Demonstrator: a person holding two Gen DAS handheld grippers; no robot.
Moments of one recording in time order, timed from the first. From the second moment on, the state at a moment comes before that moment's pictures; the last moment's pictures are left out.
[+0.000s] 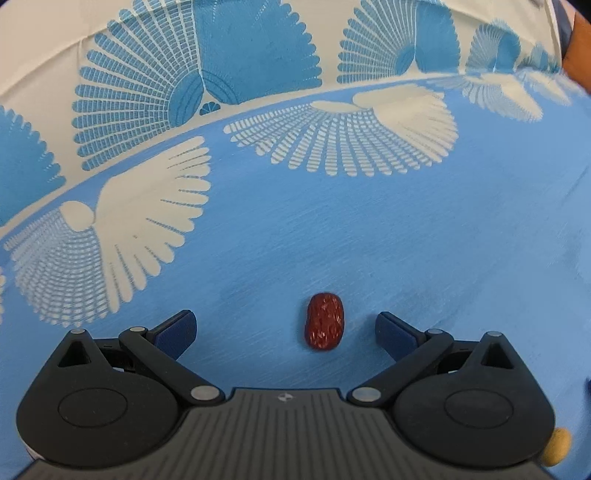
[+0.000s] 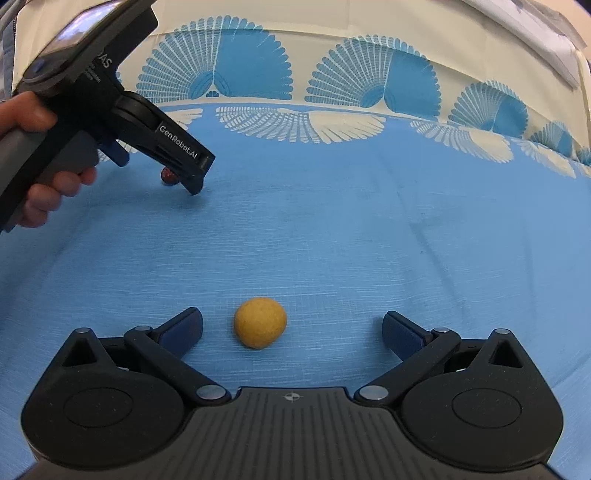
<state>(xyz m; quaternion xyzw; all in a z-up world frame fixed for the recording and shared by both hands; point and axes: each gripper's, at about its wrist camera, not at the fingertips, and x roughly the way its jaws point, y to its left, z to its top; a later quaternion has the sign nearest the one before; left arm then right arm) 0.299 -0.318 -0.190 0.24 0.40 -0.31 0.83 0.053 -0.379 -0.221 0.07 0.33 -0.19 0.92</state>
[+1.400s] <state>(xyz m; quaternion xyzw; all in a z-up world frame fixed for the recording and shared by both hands) -0.042 0.027 -0.009 0.14 0.41 -0.18 0.88 -0.133 -0.168 -0.036 0.06 0.29 0.06 0.95</state>
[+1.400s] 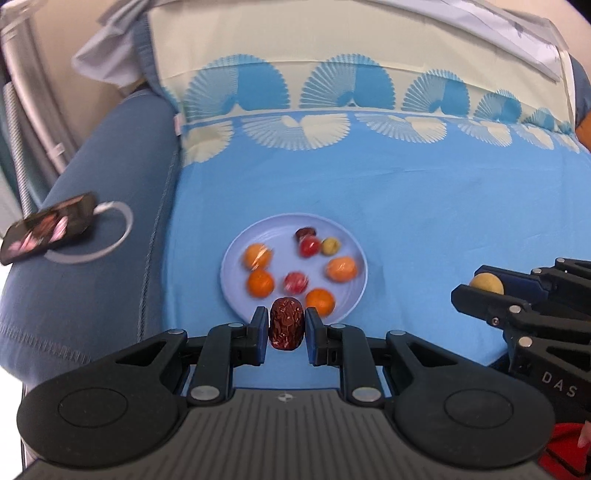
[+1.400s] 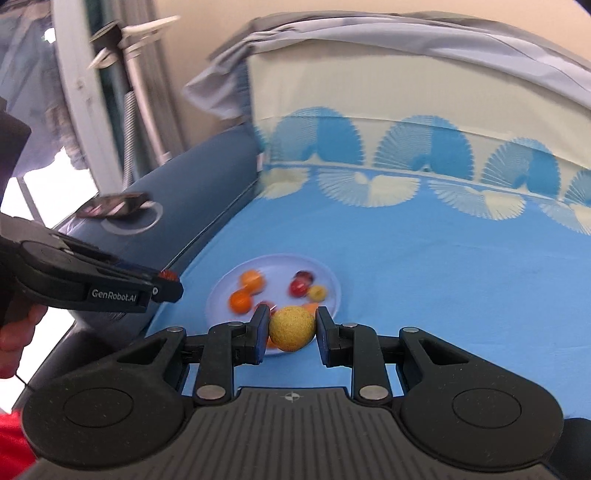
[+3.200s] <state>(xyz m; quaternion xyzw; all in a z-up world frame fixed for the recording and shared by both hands) -0.046 0.053 -0.023 0.11 0.44 -0.14 0.88 -0.152 -0.138 -0.034 0.01 0.31 0.08 0.95</state>
